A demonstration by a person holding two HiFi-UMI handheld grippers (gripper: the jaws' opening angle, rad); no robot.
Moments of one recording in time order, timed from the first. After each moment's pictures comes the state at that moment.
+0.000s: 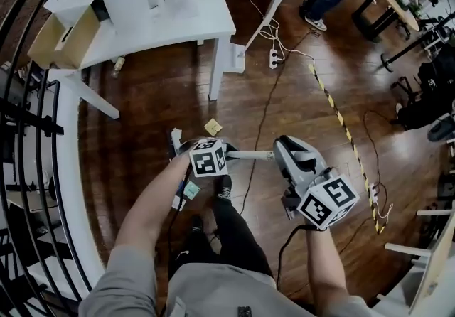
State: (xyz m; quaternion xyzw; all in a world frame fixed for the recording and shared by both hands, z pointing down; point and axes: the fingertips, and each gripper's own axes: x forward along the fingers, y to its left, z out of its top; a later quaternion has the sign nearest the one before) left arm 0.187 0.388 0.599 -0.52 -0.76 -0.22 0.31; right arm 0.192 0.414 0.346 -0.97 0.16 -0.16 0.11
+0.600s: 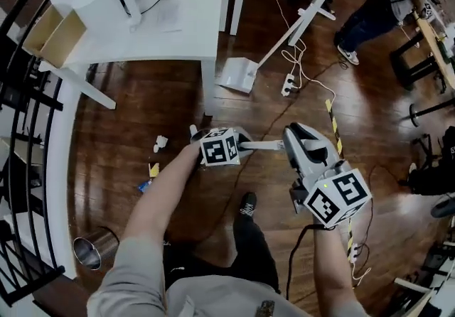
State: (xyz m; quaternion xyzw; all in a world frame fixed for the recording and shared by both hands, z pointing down) left arm 0.354 0.628 0.612 -0.61 -0.70 -0.25 0.26; right arm 0.368 0.633 0.353 -0.95 0.26 -0.16 0.07
